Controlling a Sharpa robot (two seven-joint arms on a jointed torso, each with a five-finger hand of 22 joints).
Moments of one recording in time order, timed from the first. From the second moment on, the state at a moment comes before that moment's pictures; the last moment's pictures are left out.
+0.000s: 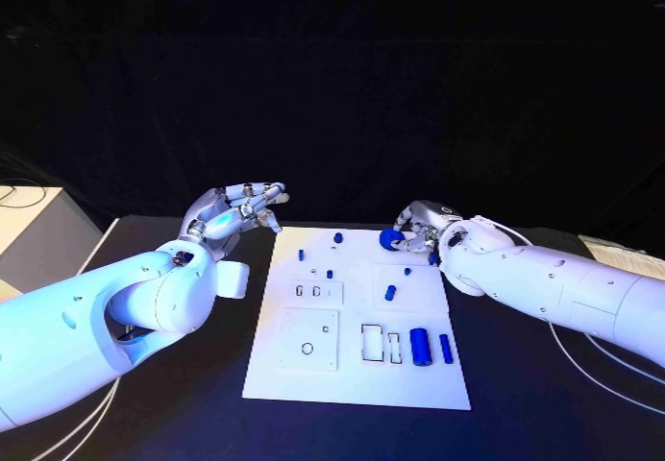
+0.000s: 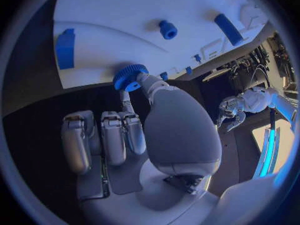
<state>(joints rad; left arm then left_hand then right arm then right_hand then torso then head) 1.04 -0.93 0.25 1.70 -0.10 -0.45 0.37 1.35 -0.17 0.51 0.14 0.05 0.88 0.22 0.23 0.15 1.09 0.15 0.08 0.08 1.05 0.08 0.91 0.53 0.17 0.87 0.17 0.96 0.60 1.26 -0.53 -0.12 0.96 -1.33 -0.44 -0.08 1.35 -0.18 0.37 0.18 0.23 1.00 0.15 0.16 0.35 1.47 0.07 1.57 1.31 1.47 -0.01 1.56 1.31 0.01 1.47 0.10 1.57 1.31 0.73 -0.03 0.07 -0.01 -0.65</state>
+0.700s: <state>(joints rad) 1.04 -0.94 0.25 1.70 -0.10 -0.44 0.37 1.35 -0.17 0.51 0.14 0.05 0.88 0.22 0.23 0.15 1.09 0.15 0.08 0.08 1.05 0.08 0.91 0.53 0.17 0.87 0.18 0.96 0.60 1.26 -0.44 -0.13 1.05 -1.50 -0.57 -0.13 1.33 -0.20 0.37 0.18 0.23 1.01 0.14 0.16 0.35 1.47 0.06 1.57 1.31 1.46 -0.01 1.56 1.31 0.01 1.47 0.09 1.57 1.31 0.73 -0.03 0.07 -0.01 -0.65</state>
